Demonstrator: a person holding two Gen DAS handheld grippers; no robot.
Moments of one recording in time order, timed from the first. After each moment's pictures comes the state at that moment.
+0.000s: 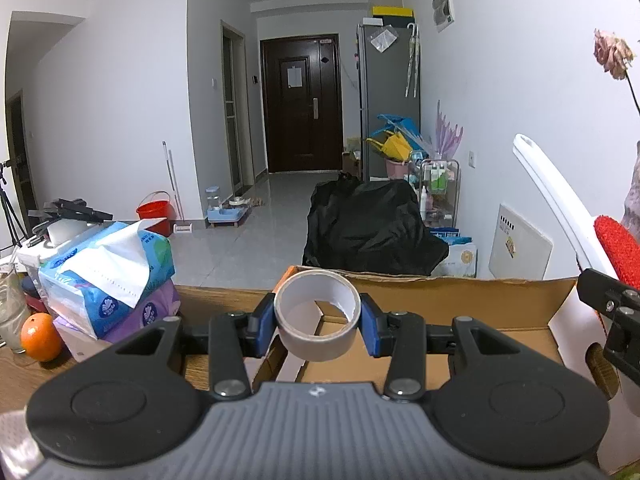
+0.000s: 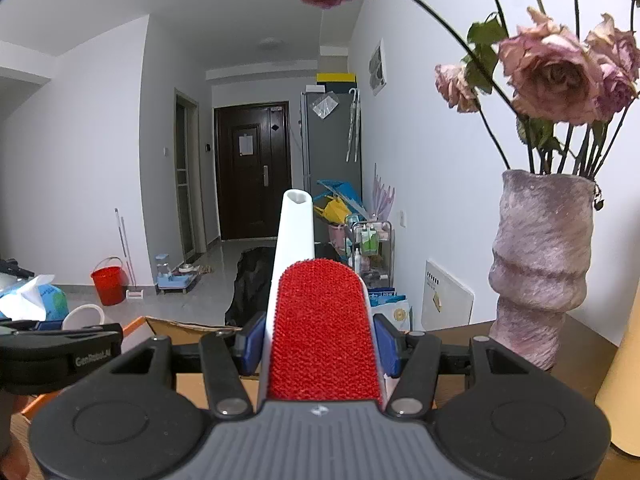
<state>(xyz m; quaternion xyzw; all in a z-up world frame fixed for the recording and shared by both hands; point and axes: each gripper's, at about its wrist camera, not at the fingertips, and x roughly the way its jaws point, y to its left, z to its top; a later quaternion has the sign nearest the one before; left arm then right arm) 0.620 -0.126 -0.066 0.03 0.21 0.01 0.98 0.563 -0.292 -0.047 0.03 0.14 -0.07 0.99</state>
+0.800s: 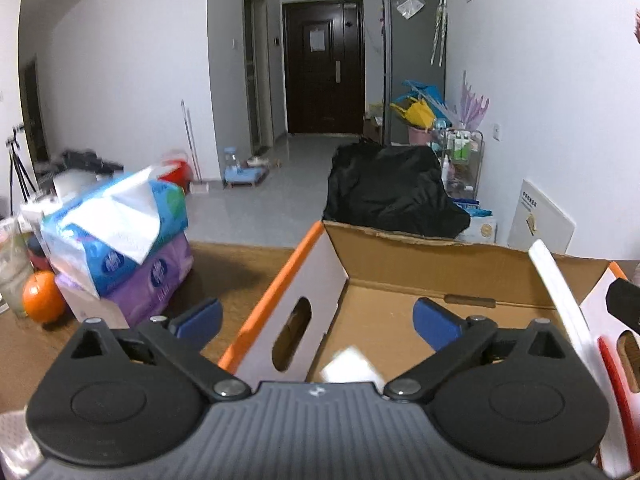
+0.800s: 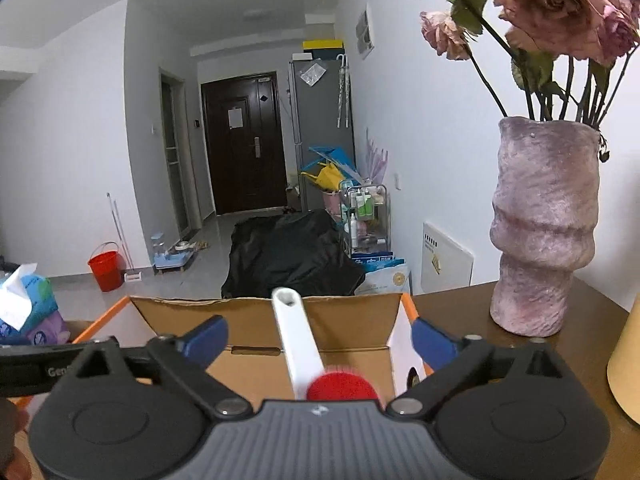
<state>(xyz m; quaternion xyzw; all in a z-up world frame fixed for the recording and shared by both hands) 0.640 -0.110 -0.088 0.00 0.27 0.04 0.96 0.582 -0.307 -0.062 0.07 0.18 -0.07 0.98</state>
